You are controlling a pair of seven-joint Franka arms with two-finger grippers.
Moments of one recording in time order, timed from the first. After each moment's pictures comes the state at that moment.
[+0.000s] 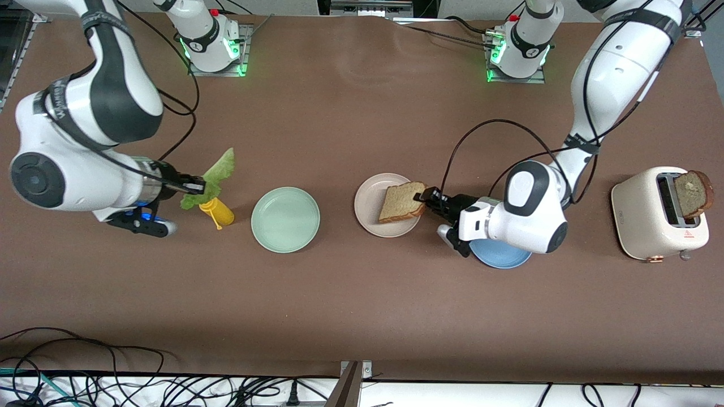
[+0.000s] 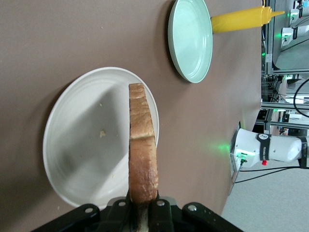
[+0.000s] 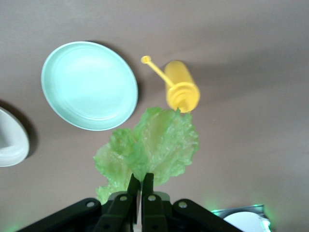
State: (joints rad) left arm 0.11 0.81 -0.53 -1.53 -0.57 1.95 0.50; right arm 0.02 0.49 0.30 -1.30 0.04 1.46 0.56
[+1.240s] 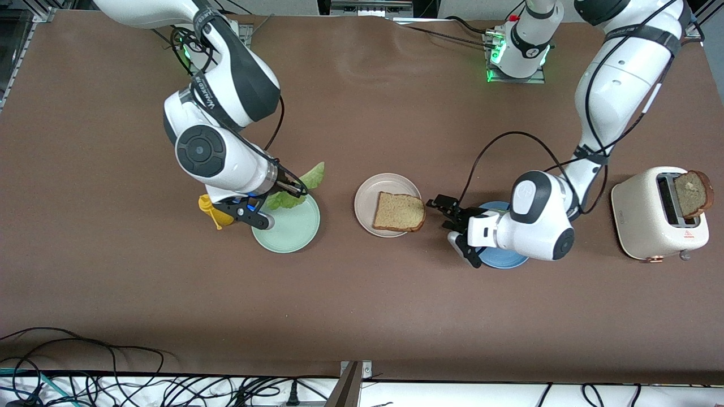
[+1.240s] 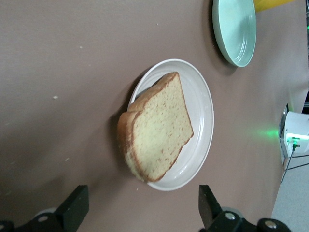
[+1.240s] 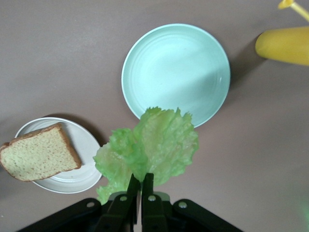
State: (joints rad) left arm 0.16 0.82 -0.51 -1.49 -0.36 1.94 0.56; right arm 0.28 0.57 0.30 -1.30 0.04 1.73 0.99
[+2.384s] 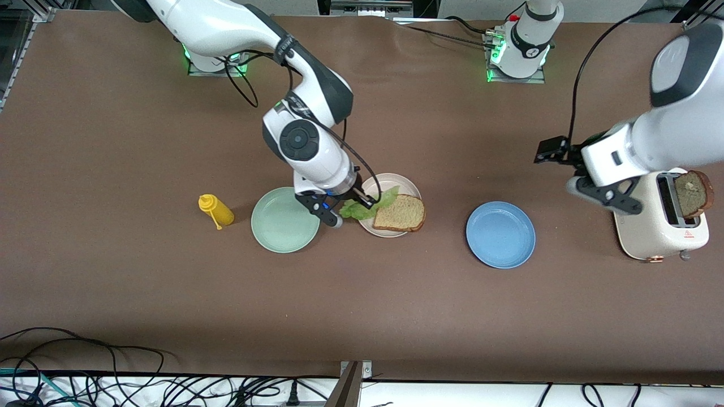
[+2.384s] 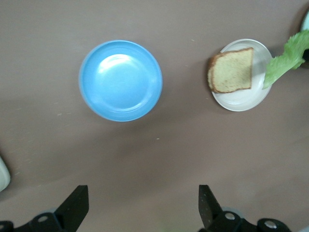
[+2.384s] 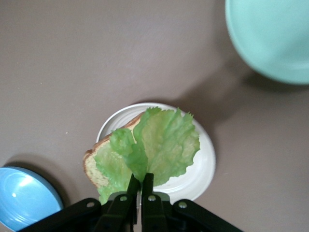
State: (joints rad) left arm 0.31 0.22 -0.50 -1.48 -0.03 1.50 0.10; right arm 0.49 0.79 0.30 -1.25 0.03 2.19 1.41
